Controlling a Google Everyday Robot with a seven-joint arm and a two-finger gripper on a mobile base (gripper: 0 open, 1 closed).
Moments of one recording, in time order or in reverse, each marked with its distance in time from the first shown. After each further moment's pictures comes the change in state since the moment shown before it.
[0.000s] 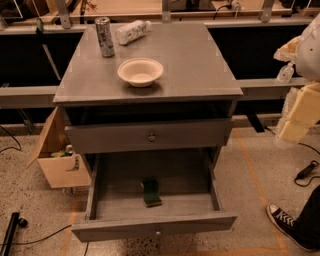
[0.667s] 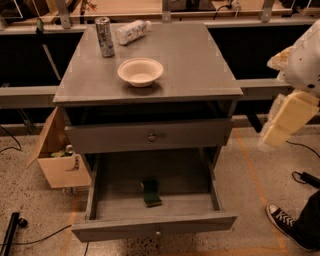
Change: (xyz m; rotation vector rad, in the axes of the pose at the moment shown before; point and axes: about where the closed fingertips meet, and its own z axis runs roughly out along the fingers) arm -0.008 0.003 0.019 -0.004 -0.073 0.071
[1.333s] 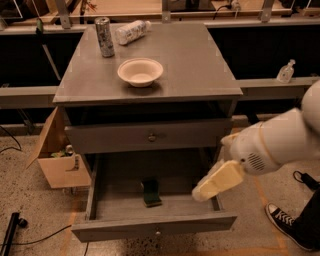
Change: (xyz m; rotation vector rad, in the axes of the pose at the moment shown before) arm -0.020 0.089 0.147 -0.269 -0.303 0.369
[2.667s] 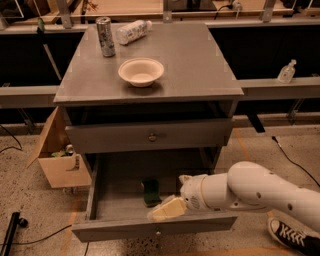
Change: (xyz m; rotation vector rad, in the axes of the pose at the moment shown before) arm 0.035 0.012 0.208 -0.121 -0.220 0.161
